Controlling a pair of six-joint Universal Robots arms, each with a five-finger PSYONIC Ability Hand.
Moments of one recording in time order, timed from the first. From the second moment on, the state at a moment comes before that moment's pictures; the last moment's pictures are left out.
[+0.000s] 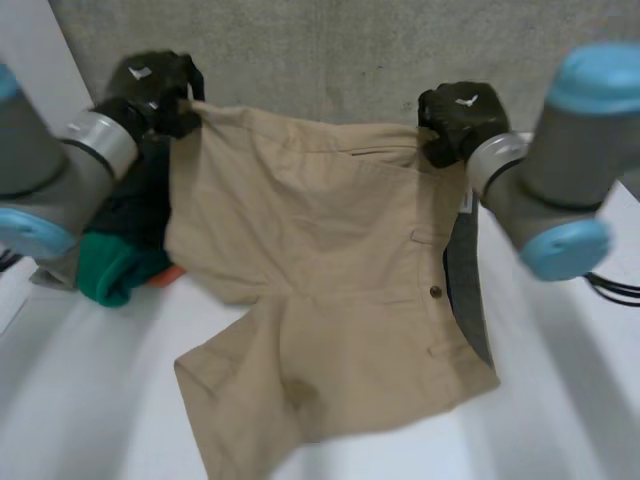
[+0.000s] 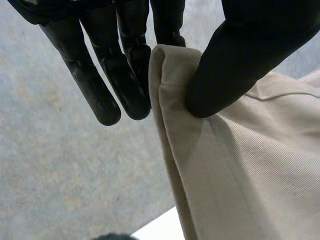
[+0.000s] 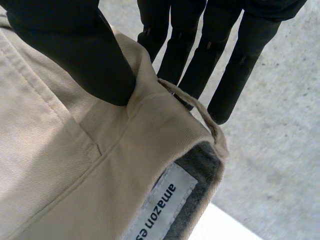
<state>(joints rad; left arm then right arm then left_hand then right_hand) 4.47 -2.17 -1.01 3.31 -1.27 3.20 2.01 -0.90 0.92 -0.04 1.53 2.92 1.14 1.20 1.19 1.20 1.00 1.07 1.17 1.19 1.19 1.01</state>
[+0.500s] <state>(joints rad) 4.48 -1.97 -1.18 3.32 -1.35 3.23 1.95 -1.03 0.98 0.02 1.45 2.82 0.20 0.20 0.20 0.20 0.05 0.22 0.21 0.20 0.20 0.05</state>
